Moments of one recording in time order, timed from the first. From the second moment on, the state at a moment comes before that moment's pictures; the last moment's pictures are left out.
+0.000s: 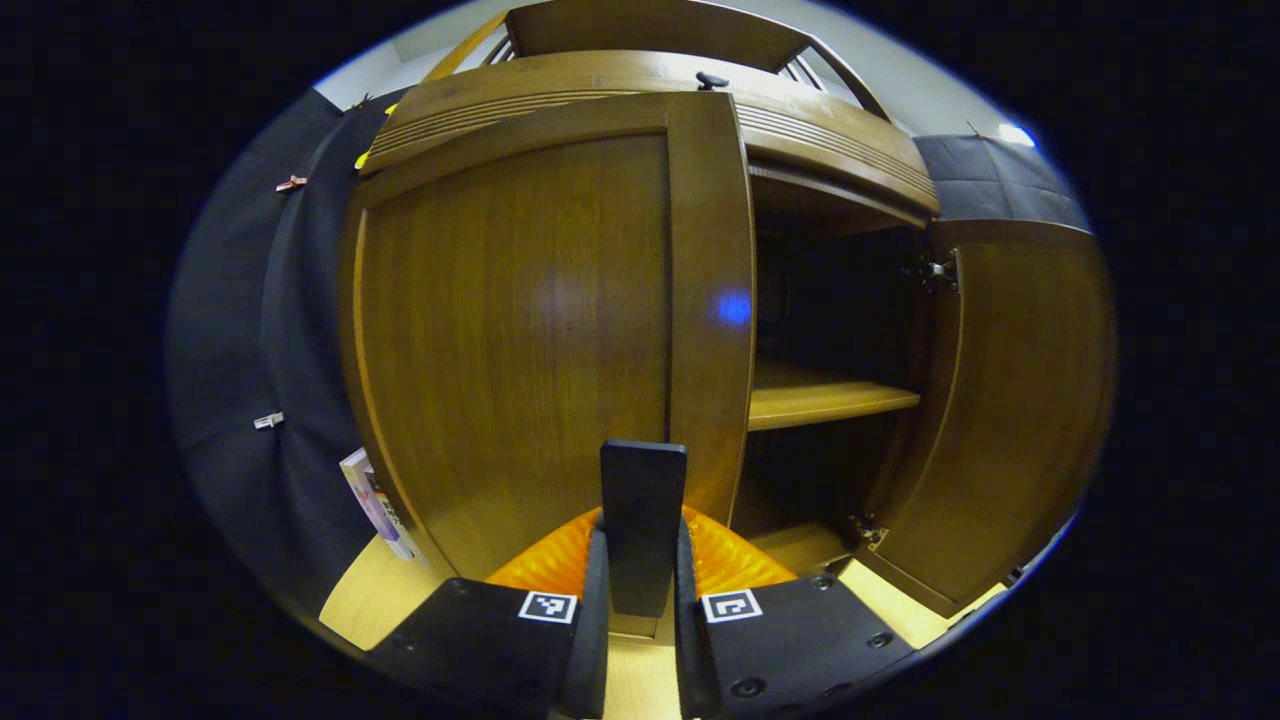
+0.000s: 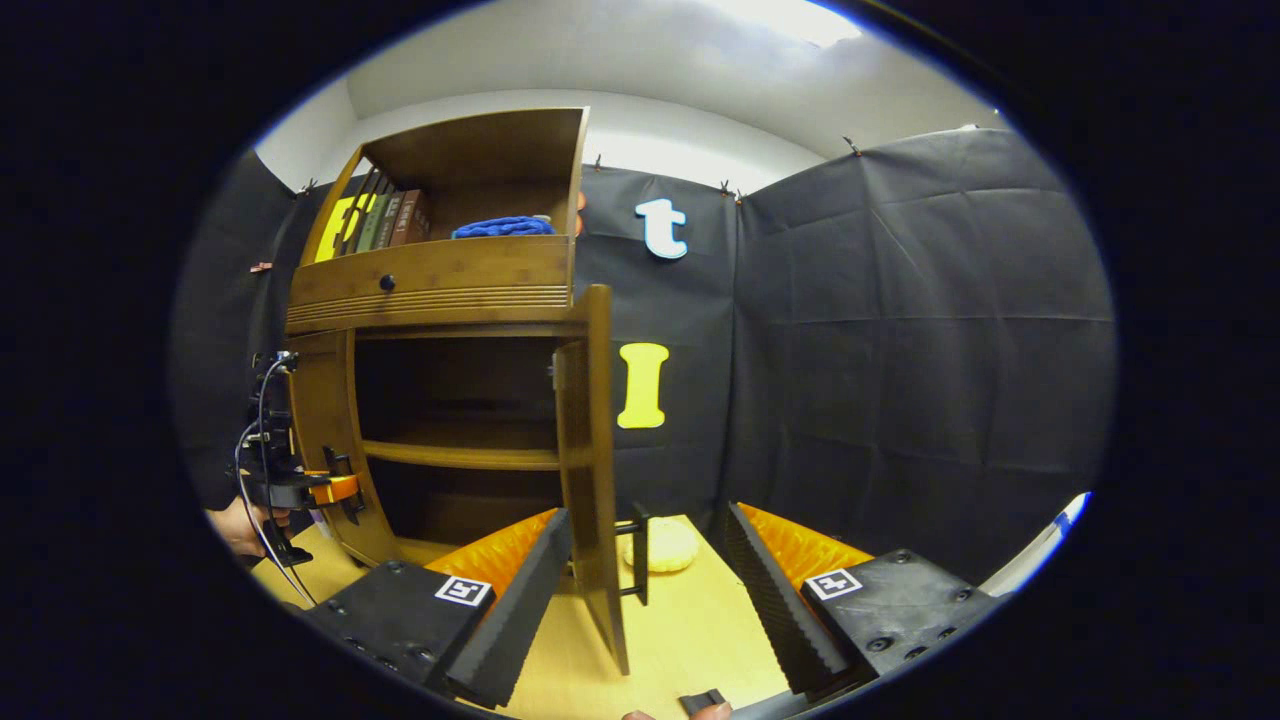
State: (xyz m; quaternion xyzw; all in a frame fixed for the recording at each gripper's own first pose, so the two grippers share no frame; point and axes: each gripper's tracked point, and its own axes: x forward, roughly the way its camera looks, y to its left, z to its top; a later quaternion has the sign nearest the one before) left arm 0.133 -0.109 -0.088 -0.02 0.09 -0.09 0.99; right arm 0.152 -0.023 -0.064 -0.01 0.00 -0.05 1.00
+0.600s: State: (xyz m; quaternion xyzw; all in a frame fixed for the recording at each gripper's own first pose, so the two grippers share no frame) left arm 0.046 -0.044 -0.096 -0.02 0.08 -0.08 0.99; right arm 0.142 0.039 -0.074 0.00 0.02 0.03 1.00
